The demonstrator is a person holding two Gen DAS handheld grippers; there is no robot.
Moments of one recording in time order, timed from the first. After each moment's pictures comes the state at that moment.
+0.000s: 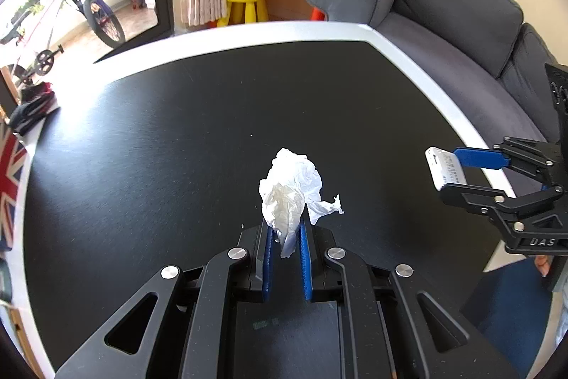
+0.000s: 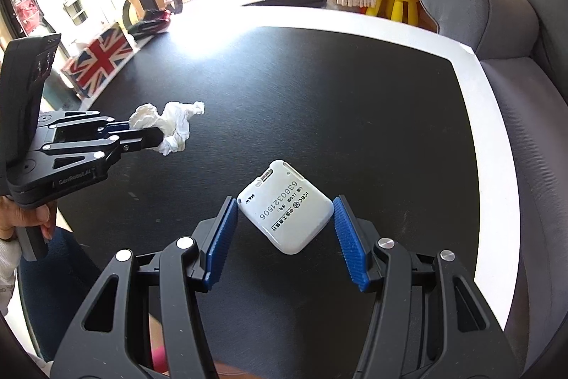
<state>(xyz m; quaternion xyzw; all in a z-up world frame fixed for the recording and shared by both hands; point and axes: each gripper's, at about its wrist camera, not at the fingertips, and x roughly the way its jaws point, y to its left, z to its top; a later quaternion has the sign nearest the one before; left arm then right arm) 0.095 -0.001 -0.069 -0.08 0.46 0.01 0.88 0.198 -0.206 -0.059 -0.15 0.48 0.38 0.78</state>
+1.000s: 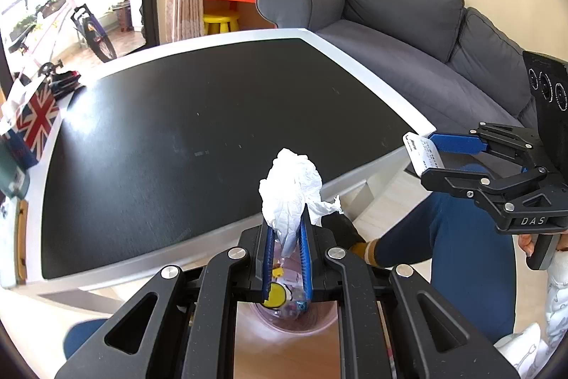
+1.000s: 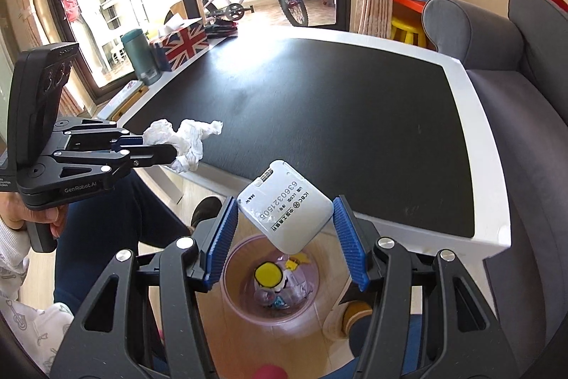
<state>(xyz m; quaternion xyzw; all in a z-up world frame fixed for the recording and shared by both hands) -0.089 -0.082 -0.038 -0.07 0.42 -0.03 0.90 0.004 -0.293 -0.010 -0.14 0.41 0.42 0.80</state>
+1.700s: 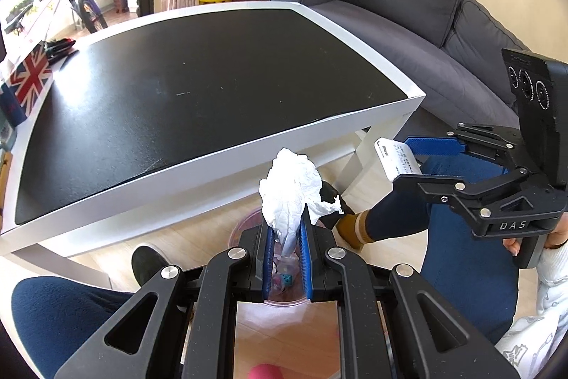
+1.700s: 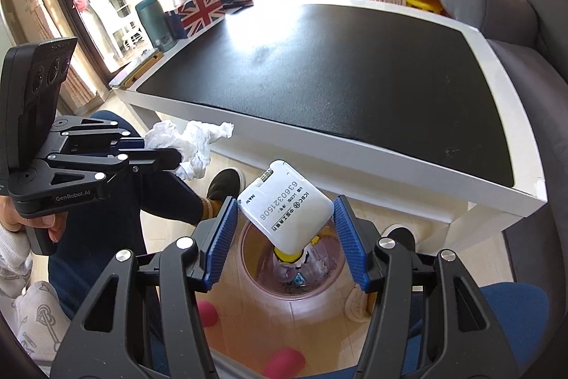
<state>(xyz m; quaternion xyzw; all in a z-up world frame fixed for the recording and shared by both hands) -0.118 -0.099 -0.078 -0.08 0.45 -0.04 0.89 -0.024 -0.295 -0.061 -0.14 0.45 0.44 0.77</state>
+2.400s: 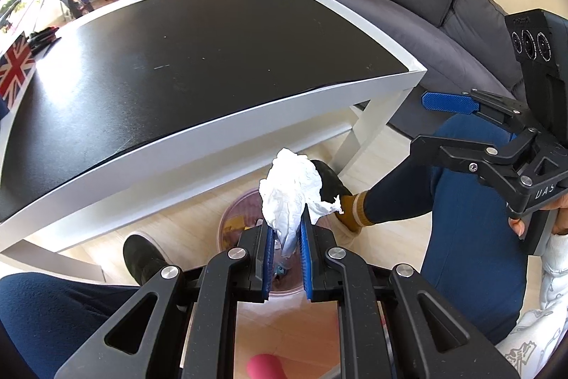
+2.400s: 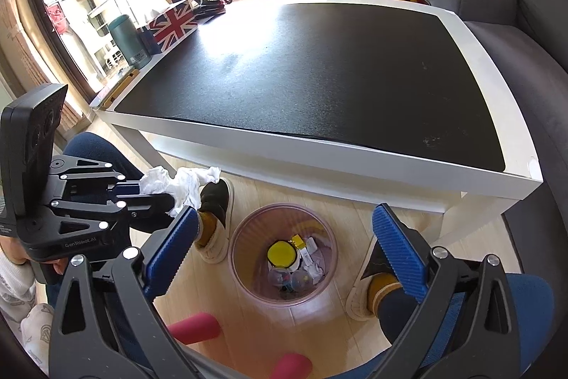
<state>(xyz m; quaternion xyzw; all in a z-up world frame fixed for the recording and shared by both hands) -0.109 -0.118 -0.105 -0.08 0.48 -0.06 0.87 -0.006 -0.311 -0.068 -0.10 0.46 0.41 0.79</state>
